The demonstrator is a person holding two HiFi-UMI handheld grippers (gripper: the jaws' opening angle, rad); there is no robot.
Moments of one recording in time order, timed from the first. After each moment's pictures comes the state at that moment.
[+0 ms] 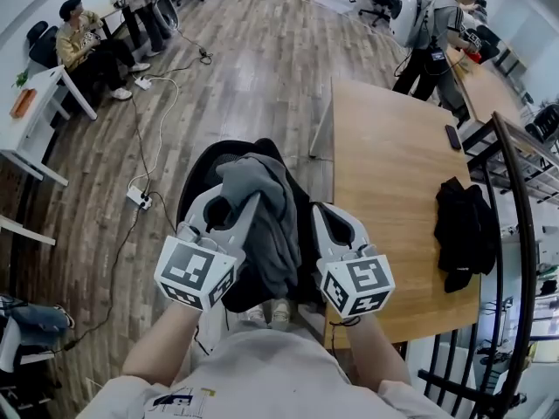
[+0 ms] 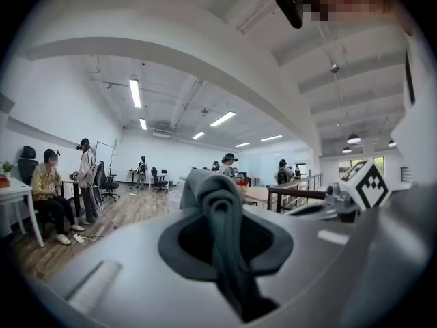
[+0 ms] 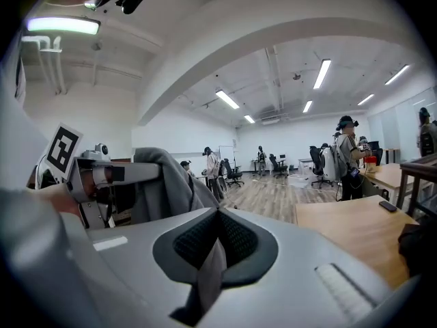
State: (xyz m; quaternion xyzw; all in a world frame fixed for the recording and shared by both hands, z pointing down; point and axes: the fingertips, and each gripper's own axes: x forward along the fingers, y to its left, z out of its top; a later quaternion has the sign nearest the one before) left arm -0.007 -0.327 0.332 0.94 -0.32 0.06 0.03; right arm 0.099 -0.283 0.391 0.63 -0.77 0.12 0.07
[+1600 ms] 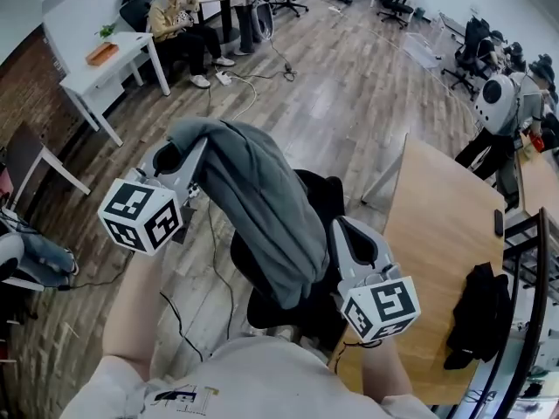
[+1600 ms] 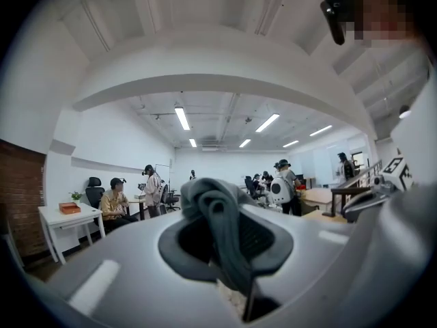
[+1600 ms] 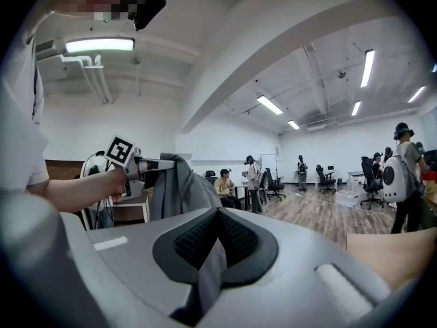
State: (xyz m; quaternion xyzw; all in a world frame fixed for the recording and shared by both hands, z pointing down) left arm -0.225 -0.424 0.242 0.85 -0.53 0.05 -0.01; right arm 0.006 -0.332 0.318 0.48 -0.88 0.05 0.06
